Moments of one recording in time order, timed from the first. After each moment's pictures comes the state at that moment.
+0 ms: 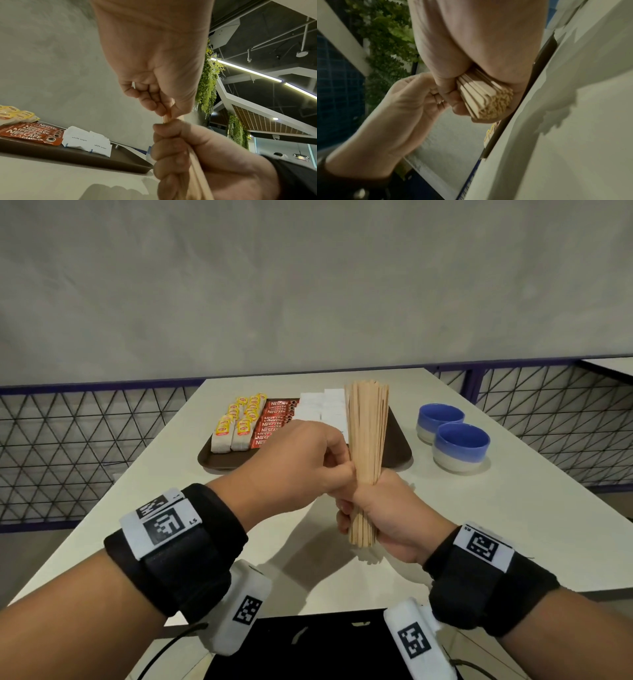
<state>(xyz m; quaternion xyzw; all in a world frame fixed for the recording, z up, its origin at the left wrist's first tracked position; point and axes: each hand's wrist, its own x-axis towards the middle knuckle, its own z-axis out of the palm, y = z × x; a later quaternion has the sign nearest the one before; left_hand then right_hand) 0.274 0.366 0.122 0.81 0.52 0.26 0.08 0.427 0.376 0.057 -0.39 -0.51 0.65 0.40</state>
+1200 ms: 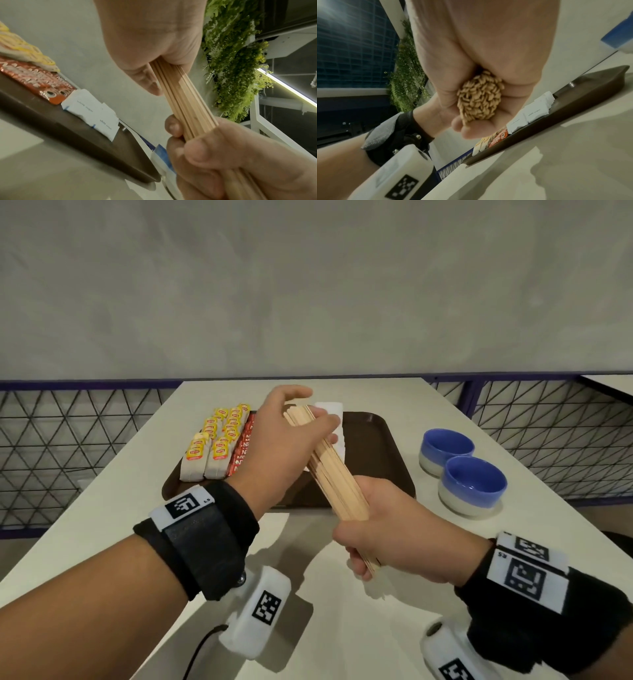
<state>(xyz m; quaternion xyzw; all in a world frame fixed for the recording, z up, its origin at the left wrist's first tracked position) 0.279 0.473 0.122 0.50 0.50 0.60 0.37 0.440 0.428 0.102 -0.48 -0.69 0.51 0.18</state>
